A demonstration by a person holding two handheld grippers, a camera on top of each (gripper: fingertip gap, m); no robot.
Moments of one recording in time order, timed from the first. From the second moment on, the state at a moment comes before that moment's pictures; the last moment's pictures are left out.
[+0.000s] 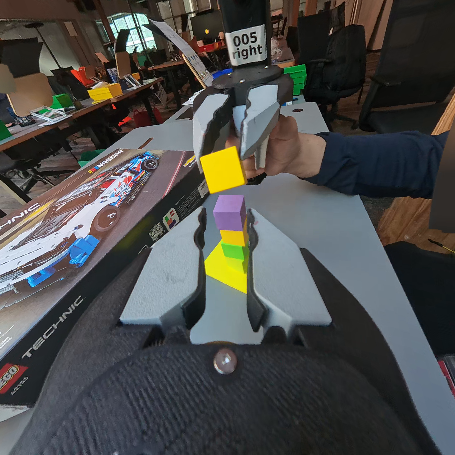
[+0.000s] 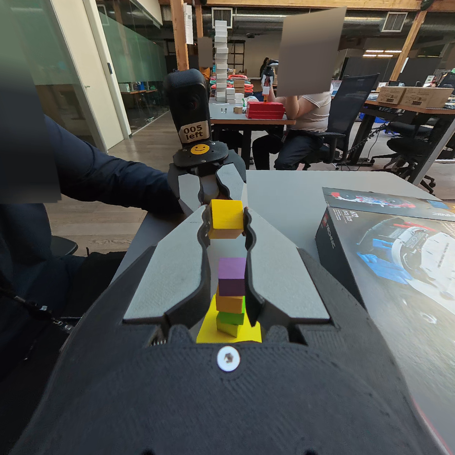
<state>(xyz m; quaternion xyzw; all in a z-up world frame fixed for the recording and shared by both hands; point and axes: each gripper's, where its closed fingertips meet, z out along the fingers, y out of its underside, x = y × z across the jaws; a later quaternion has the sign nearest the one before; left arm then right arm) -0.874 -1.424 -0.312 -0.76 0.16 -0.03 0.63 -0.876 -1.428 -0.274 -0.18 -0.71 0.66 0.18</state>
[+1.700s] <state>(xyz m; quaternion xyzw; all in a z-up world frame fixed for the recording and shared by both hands) -0.870 -1.426 -0.294 -0.73 0.17 0.00 0.67 -0.875 -1.439 -0.283 -0.18 -0.72 0.66 0.14</state>
